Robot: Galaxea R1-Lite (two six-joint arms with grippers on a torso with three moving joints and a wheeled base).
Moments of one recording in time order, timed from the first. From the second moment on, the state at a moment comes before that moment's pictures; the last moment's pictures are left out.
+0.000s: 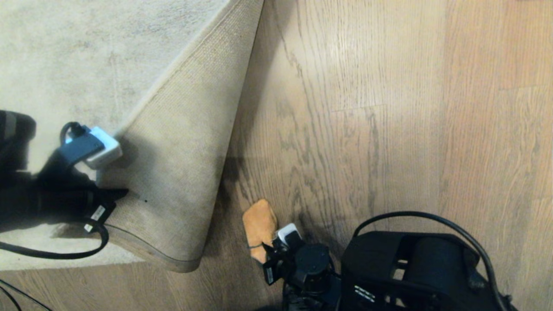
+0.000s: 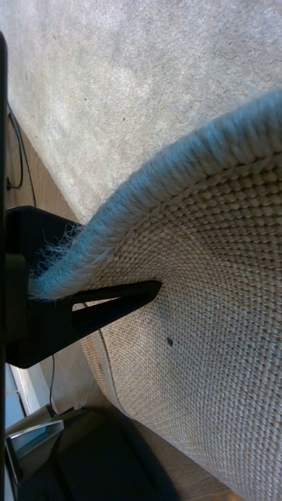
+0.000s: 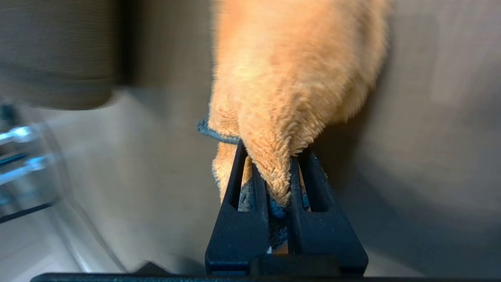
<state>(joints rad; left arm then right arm) 0.00 1.37 -0.83 0.09 -0.06 0.63 0.90 2.60 -0.92 -1.52 -0.22 0.07</state>
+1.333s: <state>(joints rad) -0.01 1.37 -0.83 0.09 -0.06 0.63 0.70 2.02 -0.35 -1.52 -0.21 0.07</state>
